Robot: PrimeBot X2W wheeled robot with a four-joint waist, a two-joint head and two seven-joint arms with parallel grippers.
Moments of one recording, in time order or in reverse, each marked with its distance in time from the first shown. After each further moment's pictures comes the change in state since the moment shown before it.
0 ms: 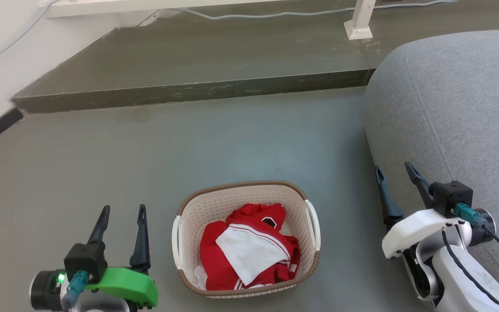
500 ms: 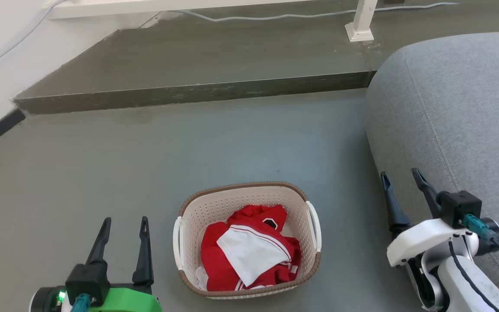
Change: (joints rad) left arm 0.110 -0.030 0.042 -0.123 0.075 0.000 0.000; right arm 0.070 0.005 -0.043 -0.080 -0.026 -0.007 0.000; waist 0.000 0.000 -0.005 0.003
